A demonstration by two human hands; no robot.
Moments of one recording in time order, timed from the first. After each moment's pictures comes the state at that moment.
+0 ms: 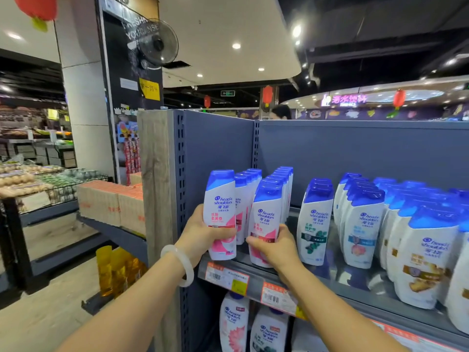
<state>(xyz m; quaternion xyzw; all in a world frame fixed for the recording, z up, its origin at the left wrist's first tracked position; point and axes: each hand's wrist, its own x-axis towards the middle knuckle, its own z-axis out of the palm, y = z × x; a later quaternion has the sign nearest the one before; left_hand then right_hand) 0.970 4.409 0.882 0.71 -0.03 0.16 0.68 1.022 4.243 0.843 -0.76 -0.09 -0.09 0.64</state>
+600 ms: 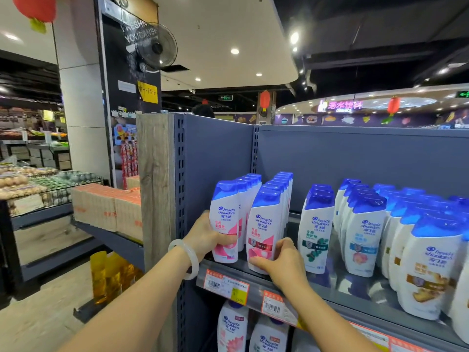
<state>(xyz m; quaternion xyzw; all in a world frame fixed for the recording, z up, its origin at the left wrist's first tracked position) 0.994 4.410 0.886 0.77 -0.04 0.10 0.63 1.009 4.232 0.841 -0.87 -0.05 -0.13 0.48</state>
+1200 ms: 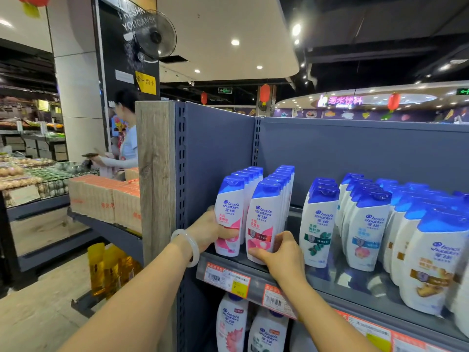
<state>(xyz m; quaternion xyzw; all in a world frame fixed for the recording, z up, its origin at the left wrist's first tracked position) 1.018 4.417 0.875 0.77 -0.04 0.04 0.64 1.014 4.241 0.834 -0.85 -0.04 -0.16 0.49</state>
